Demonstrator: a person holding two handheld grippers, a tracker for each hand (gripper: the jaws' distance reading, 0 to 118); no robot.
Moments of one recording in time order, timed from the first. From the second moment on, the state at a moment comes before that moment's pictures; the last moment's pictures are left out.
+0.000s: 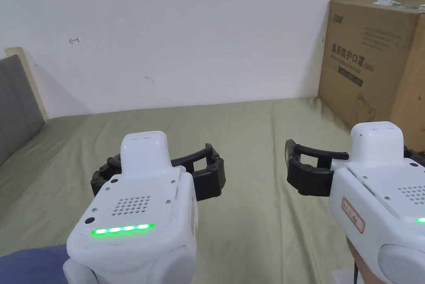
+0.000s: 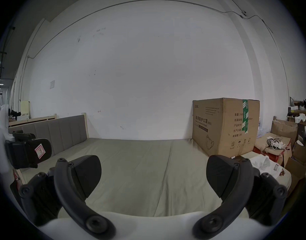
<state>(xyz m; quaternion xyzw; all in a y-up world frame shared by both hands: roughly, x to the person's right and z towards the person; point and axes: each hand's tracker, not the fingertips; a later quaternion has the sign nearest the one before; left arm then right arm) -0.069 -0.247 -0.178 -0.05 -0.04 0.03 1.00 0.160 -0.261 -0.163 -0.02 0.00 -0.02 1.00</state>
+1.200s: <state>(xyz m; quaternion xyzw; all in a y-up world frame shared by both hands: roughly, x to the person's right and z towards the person) -0.091 -0.242 -0.176 -0.09 -0.05 0.10 0.99 0.152 -0.259 -0.155 -0.03 0.01 -0.02 1.00</state>
